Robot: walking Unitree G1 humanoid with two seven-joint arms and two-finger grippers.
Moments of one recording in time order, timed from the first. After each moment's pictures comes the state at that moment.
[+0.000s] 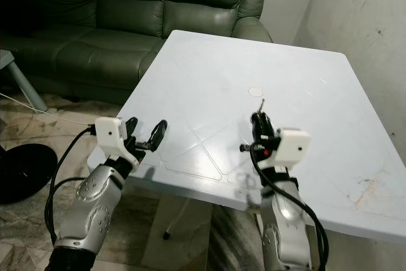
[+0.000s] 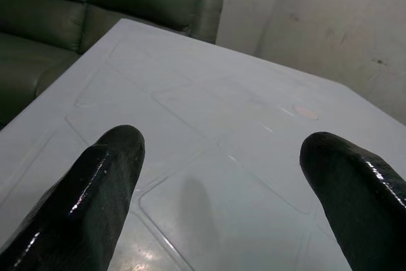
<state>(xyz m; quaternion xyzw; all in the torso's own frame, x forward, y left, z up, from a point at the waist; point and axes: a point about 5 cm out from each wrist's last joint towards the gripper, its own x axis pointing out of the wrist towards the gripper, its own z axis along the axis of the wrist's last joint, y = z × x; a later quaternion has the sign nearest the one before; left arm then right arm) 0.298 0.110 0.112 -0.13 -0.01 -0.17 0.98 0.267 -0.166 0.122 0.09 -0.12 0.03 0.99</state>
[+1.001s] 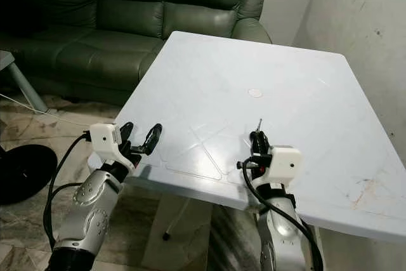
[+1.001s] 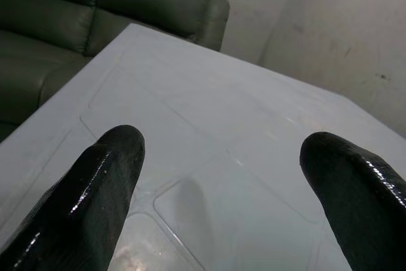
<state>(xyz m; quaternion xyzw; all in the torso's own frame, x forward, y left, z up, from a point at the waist) 0.301 0.116 0.110 -0.15 -0.02 -0.16 0.98 0.264 -0.162 0.104 0.06 -0.09 0.02 0.99</state>
